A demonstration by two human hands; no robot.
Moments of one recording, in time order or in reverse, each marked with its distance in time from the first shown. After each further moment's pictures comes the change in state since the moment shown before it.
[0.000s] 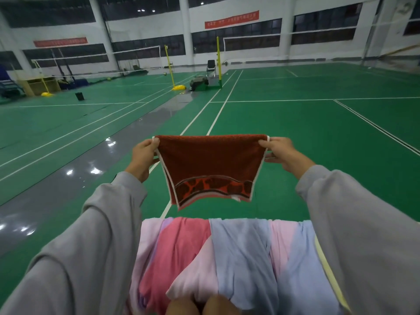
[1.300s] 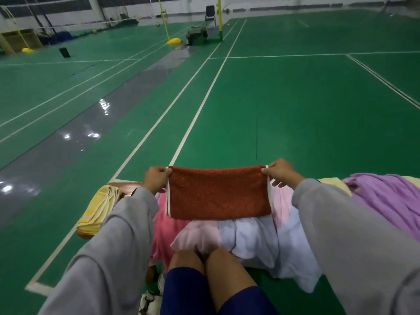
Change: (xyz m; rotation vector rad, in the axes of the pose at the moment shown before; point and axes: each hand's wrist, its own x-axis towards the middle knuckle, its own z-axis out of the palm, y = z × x) left_hand -0.059 -0.190 -0.020 0.593 -0.117 -0.281; right_hand -0.039 0.188 0.010 -0.707 -0.129 0.256
